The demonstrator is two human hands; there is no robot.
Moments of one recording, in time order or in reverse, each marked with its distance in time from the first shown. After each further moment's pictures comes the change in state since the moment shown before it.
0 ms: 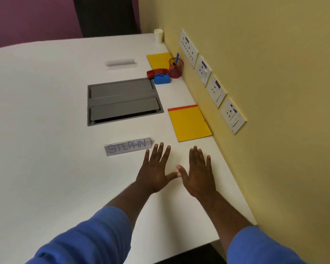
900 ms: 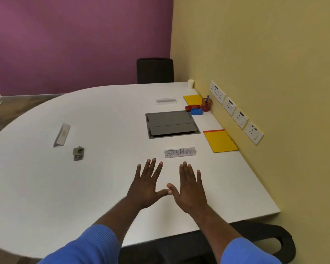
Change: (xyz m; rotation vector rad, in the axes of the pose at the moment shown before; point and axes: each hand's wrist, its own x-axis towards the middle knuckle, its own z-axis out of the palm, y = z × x) left_hand -0.326 -0.125 -0.153 0.139 0.140 -0.077; right_hand -0.198 -0.288 -0.064 0.004 0.037 -0.210
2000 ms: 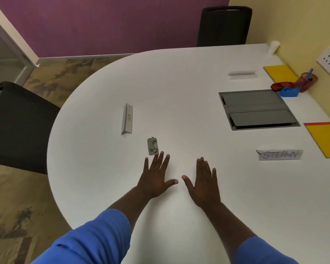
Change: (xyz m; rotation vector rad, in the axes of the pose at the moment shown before) left_hand 0.002 -0.439 0.004 -0.054 -0.211 -0.140; right_hand 0.199 -0.333 0.171 0.142 -0.064 0.072
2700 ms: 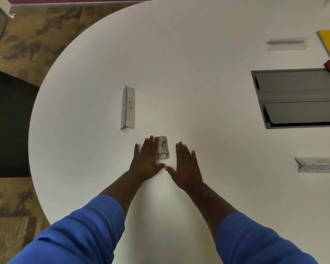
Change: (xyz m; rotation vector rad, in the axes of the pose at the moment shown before) left_hand 0.131 -0.134 0.020 -0.142 -0.119 -0.139; right_hand 0.165 -0.070 0.106 0.069 -0.311 -0.138
